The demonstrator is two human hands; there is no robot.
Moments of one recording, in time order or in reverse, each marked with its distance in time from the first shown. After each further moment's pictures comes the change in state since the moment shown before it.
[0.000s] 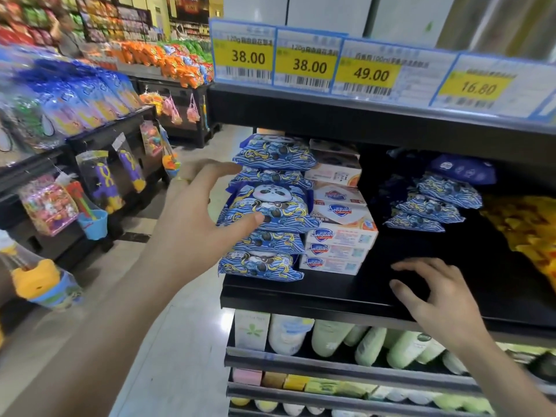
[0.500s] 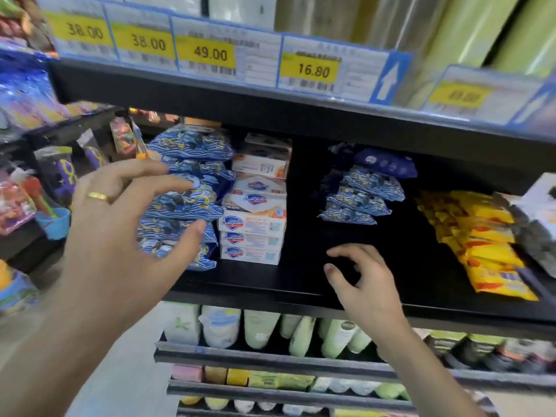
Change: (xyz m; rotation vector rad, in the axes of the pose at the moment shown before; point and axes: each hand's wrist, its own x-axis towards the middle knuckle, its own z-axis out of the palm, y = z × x) left_hand -0.053 0.084 0.040 0.232 0.241 0.225; right_hand 0.000 0.019 -0.017 0.336 0.024 -0.025
